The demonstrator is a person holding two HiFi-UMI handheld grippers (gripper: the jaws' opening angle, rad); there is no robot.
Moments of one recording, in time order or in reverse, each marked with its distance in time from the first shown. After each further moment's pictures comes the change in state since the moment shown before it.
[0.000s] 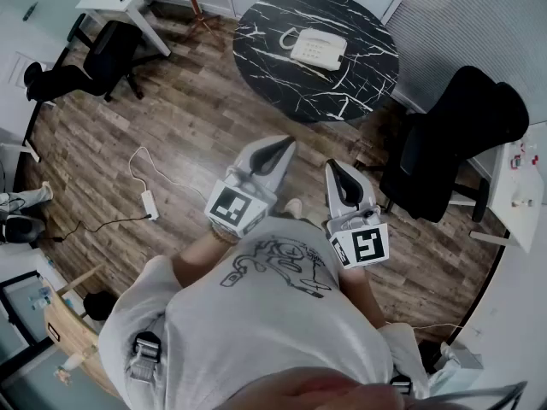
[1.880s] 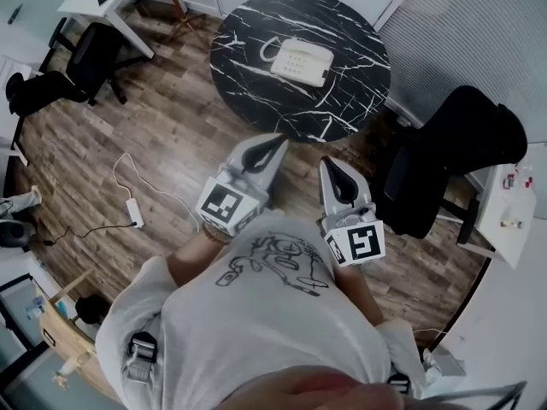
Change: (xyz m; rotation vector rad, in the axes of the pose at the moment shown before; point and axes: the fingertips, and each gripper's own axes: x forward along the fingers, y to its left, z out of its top) left arm 0.133 0.073 -0.028 -0.064 0.032 0.004; right arm 0.086 -0.128 -0.018 0.023 0.039 0.013
